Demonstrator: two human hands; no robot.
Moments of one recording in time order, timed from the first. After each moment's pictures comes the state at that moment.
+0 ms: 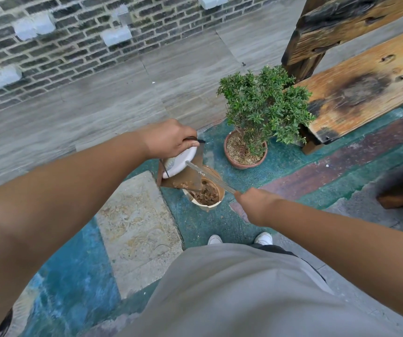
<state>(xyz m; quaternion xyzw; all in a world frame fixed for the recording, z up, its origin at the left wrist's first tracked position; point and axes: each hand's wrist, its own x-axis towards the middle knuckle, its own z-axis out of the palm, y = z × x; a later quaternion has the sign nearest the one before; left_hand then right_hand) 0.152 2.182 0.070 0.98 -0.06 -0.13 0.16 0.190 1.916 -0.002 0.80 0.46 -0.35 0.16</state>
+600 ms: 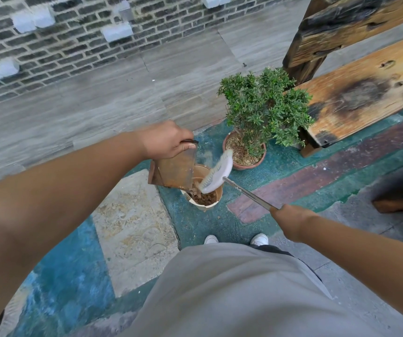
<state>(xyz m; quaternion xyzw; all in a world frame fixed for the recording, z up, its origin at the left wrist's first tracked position) 0.150 2.186 0.067 0.98 -0.06 -0.15 0.14 0.209 1.840 -0.013 0.81 0.37 -0.39 0.22</state>
